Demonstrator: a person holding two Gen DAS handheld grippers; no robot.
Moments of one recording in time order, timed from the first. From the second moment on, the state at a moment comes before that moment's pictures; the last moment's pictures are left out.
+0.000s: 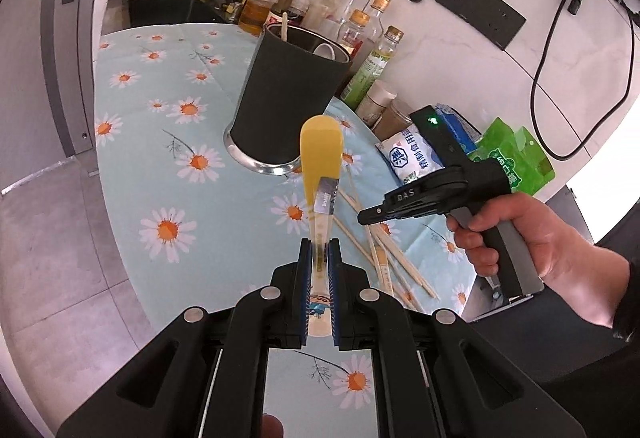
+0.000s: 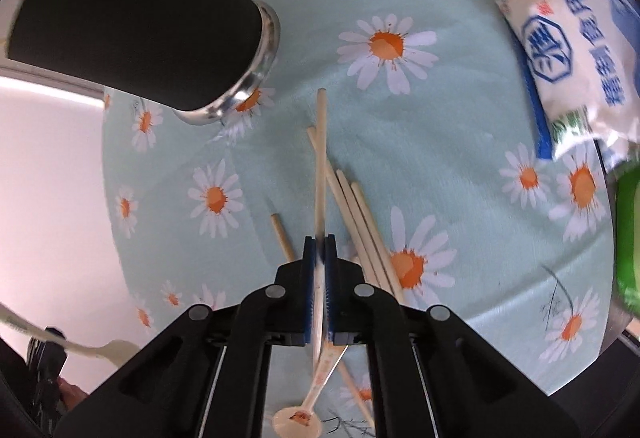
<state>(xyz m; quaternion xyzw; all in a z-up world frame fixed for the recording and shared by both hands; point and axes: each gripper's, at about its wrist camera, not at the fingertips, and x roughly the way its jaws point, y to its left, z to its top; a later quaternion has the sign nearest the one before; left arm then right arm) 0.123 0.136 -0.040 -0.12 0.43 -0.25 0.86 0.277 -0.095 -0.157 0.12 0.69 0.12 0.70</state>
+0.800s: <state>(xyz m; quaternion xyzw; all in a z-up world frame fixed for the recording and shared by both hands) 0.172 0.086 0.030 -0.06 0.40 -0.25 0.88 0.237 -0.121 -0.027 0.15 0.47 0.34 0.80</state>
